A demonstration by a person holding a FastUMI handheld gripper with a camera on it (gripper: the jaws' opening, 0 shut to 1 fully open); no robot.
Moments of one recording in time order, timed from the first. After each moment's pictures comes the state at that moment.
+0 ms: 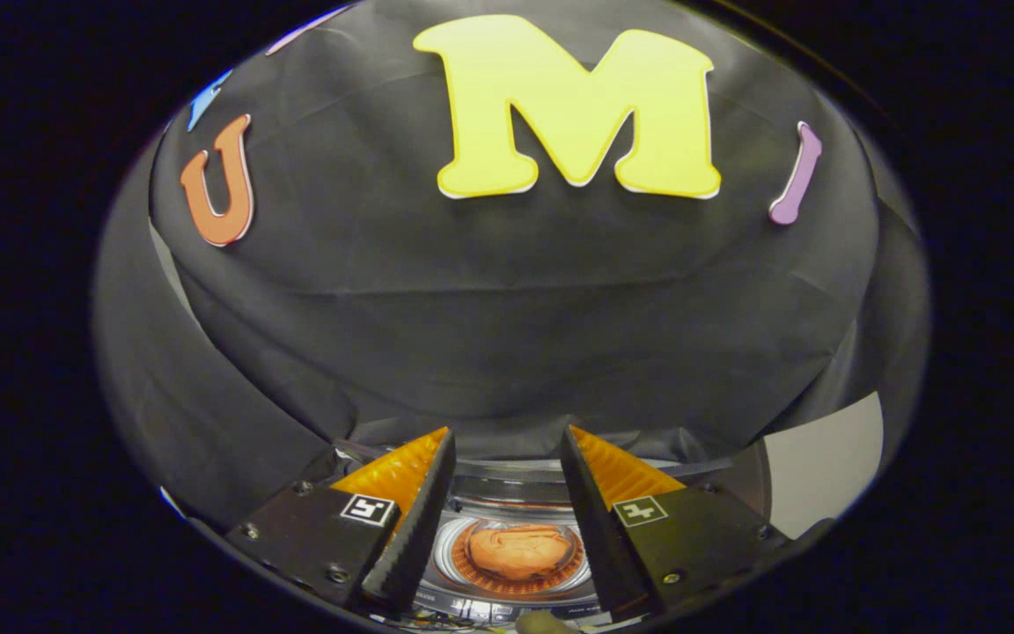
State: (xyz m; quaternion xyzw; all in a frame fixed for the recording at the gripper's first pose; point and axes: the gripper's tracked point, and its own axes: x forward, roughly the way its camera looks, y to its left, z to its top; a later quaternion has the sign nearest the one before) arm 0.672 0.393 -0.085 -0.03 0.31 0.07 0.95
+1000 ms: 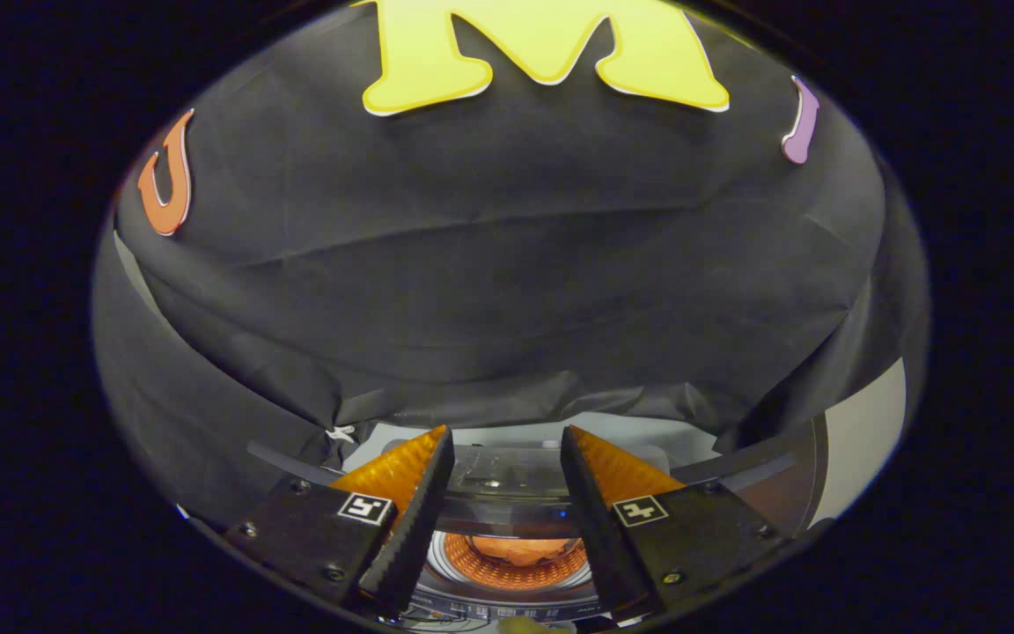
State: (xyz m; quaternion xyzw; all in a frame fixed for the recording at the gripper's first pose) arm 0.714 0.373 -0.158 -0.01 0.39 0.04 0.92
